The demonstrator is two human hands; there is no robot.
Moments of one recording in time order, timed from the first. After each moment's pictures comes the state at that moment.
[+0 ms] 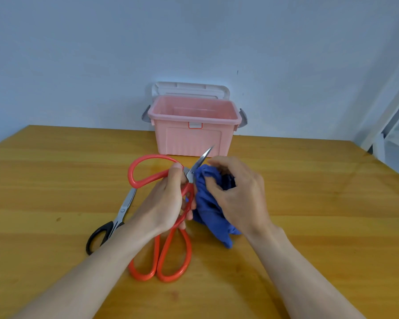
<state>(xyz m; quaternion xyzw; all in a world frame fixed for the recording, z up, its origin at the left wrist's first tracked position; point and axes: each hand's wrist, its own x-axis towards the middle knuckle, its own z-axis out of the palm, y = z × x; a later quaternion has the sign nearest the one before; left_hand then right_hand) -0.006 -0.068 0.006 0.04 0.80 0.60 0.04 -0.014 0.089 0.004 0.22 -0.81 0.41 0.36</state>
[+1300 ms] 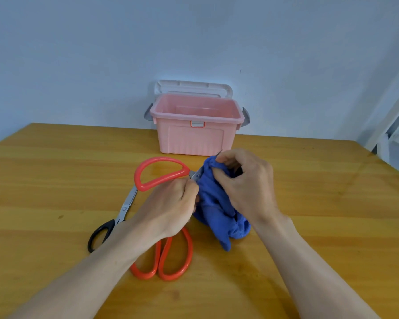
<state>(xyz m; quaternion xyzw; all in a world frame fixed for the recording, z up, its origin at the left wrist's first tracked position) 0.006 -0.065 0.016 0.10 0.90 0.43 -0.04 -0.023 0.096 0.015 0.21 -0.81 0.40 0.36</state>
